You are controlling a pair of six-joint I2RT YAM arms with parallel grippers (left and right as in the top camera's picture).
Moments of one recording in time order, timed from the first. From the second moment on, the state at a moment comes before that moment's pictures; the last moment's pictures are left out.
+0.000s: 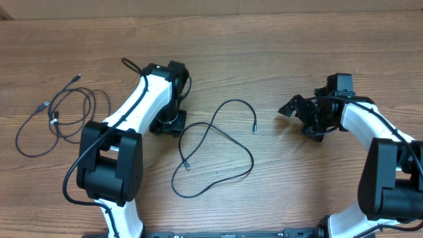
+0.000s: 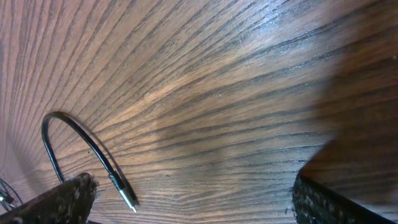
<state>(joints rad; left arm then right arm) -0.30 1.97 1.46 -1.26 -0.06 -0.19 -0.09 1.77 1.00 -0.57 -0.44 0.51</state>
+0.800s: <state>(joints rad) -0.46 1.97 1.48 -0.89 0.11 0.23 -0.09 1.77 1.00 -0.57 -0.44 0.51</state>
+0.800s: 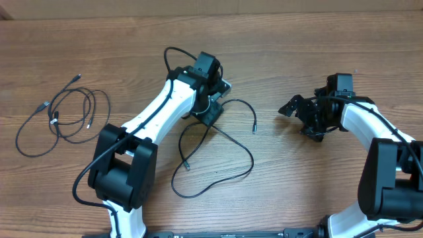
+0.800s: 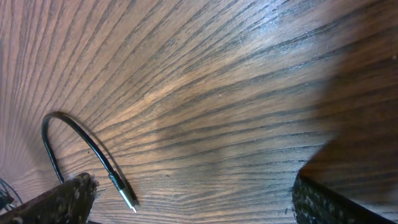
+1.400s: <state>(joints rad) -0.48 1.98 1.26 -0.64 0.12 0.40 -0.09 1.77 1.00 -0.58 -0.44 0.51</state>
